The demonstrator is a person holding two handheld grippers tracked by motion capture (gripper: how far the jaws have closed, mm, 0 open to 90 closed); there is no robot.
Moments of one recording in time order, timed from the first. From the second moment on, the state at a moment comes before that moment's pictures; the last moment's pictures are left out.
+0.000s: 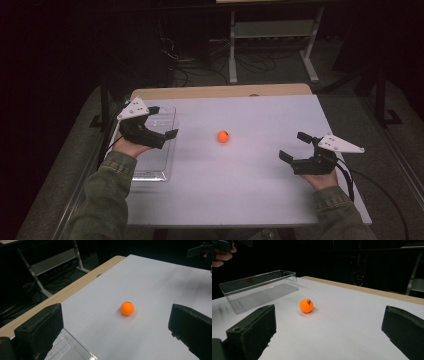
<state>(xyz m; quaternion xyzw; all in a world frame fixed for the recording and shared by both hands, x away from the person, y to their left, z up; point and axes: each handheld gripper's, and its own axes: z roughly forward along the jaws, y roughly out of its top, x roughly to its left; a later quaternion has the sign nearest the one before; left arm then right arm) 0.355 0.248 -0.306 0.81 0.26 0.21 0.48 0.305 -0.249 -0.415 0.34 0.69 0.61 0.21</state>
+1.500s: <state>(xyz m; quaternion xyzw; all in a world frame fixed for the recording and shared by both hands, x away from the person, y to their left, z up) 0.403 0.205 -0.293 0.86 0.23 0.18 0.43 0.304 -0.249 -0.414 0.34 0.69 0.61 0.21</state>
